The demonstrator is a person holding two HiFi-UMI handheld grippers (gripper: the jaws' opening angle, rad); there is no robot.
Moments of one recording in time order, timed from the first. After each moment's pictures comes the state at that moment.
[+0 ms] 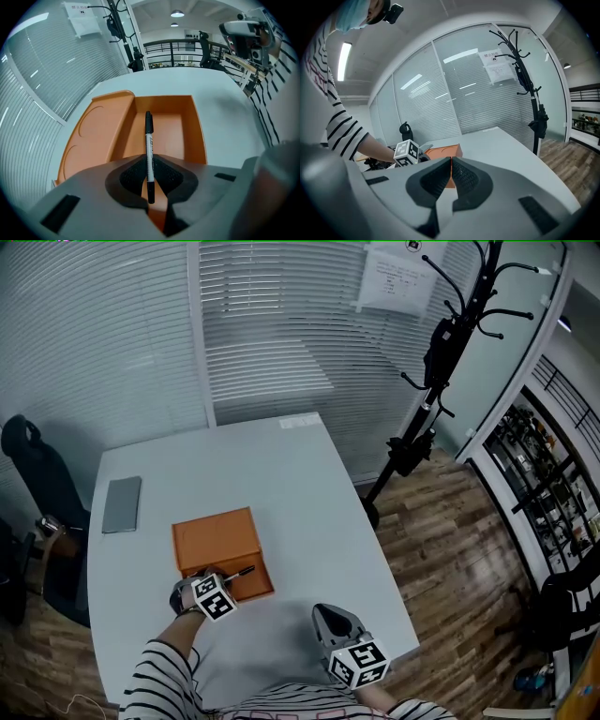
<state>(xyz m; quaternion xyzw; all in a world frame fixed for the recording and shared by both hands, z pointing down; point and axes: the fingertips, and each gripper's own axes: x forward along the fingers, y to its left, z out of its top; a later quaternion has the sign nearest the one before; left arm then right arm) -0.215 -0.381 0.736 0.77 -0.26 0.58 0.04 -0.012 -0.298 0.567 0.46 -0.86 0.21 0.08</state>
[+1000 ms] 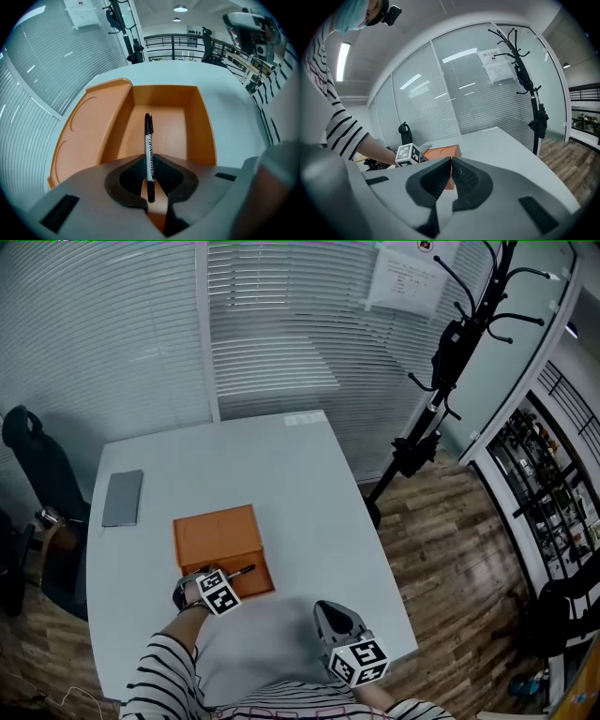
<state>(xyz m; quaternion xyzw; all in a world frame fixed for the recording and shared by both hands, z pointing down) -0.215 -0.383 0.754 0.76 -0.25 0.60 0.07 -0.009 -0.308 0.567 0.46 -0.86 0.21 0.08</state>
